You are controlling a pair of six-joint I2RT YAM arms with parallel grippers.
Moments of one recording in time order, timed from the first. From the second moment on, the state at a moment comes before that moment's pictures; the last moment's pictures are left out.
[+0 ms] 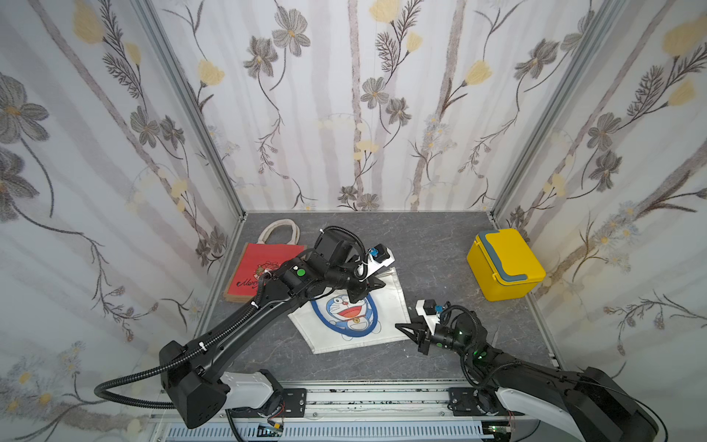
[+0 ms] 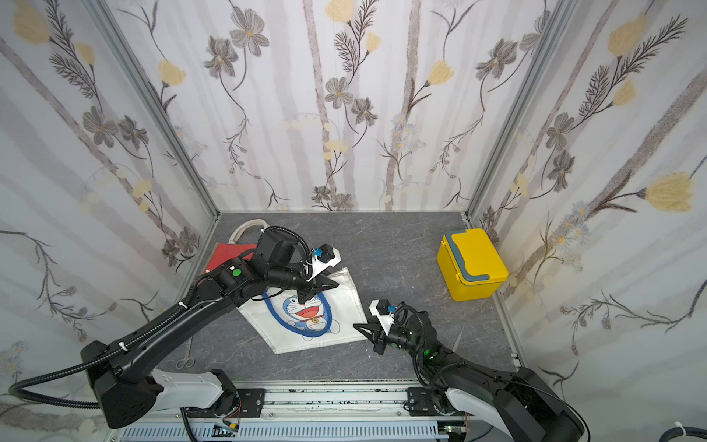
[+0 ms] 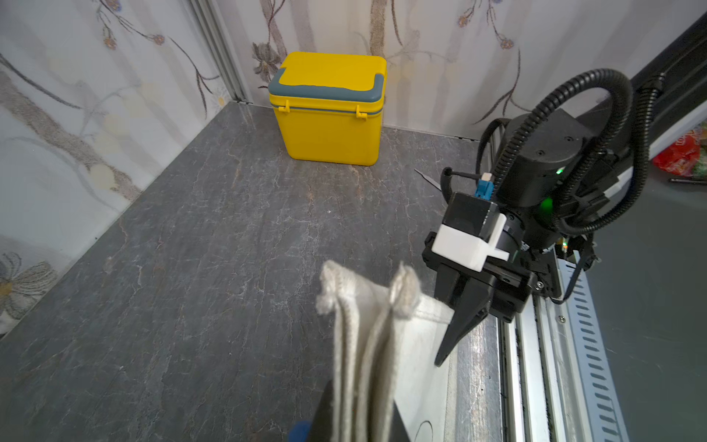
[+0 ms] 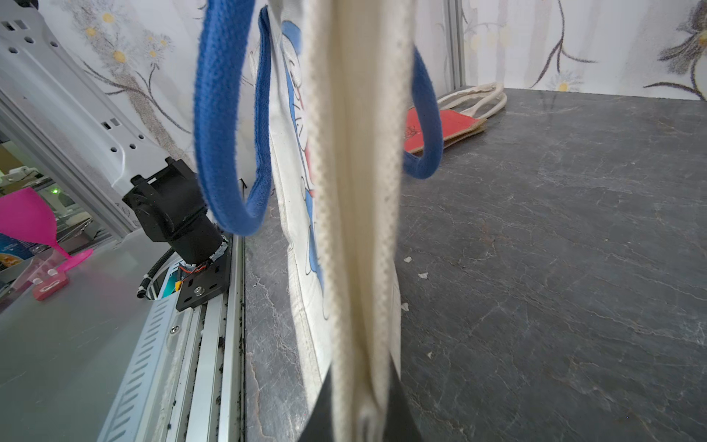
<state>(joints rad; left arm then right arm) -0.76 1.31 1.30 -0.65 0.43 0.34 0.67 0.99 0.05 0.79 -0.57 0.22</state>
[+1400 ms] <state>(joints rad) -0.47 1.51 0.71 0.08 0.05 -0.63 0.56 1.15 0.29 0.25 -0.13 0.33</state>
